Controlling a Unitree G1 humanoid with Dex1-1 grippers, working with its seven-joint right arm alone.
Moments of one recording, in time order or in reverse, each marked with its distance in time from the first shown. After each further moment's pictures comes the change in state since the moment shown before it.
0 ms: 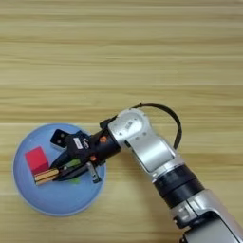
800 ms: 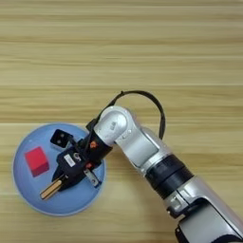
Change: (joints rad) arm -0.087 -0.002 0.128 0.029 -0.174 -0.174 0.063
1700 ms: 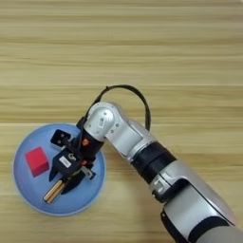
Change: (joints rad) arm -0.110 0.068 0.076 0.209 -0.034 -0.164 0.033
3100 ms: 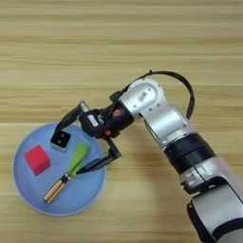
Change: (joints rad) arm 0.013 -0.173 -0.269 -0.127 0.422 0.269 0.002
